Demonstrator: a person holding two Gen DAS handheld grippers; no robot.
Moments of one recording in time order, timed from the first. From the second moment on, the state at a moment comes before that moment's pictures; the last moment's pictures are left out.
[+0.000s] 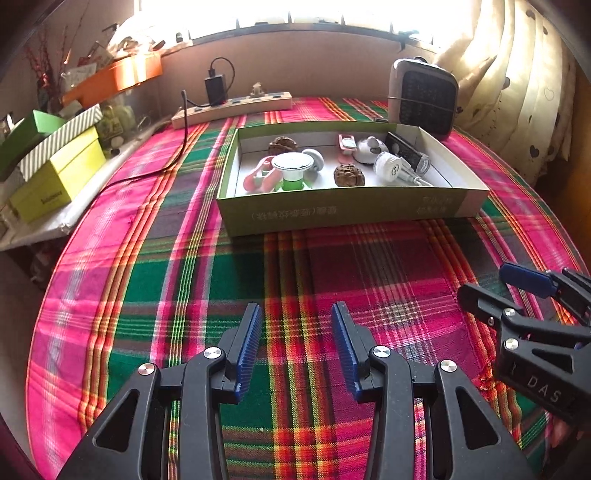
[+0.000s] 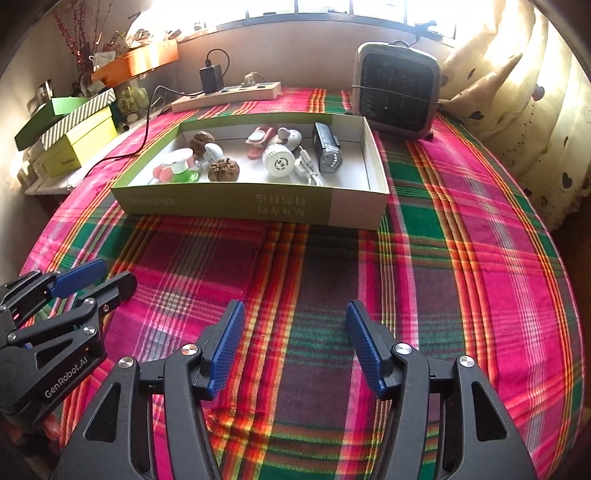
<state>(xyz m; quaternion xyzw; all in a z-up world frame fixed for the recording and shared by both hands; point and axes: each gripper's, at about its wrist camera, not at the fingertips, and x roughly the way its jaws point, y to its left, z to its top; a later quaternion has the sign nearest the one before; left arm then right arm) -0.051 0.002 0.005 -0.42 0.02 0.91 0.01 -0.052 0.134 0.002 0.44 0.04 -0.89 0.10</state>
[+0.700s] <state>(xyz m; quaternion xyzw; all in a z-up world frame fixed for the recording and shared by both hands) -0.046 0.000 0.003 -0.42 0.00 0.91 0.00 -0.039 0.135 -0.001 0.44 0.04 -0.90 0.09</state>
